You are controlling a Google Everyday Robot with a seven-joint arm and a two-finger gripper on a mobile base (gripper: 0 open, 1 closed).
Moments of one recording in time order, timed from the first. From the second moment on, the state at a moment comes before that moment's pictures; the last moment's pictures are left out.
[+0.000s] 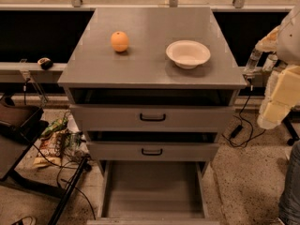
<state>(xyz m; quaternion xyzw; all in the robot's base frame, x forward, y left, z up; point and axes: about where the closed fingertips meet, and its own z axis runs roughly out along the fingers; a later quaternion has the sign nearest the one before) 0.438 -0.216 0.977 -0.60 0.78 -0.04 0.16</state>
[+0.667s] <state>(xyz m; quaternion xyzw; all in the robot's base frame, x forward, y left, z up) 0.443 -0.213 0.979 -0.60 0.78 -0.03 0.17</state>
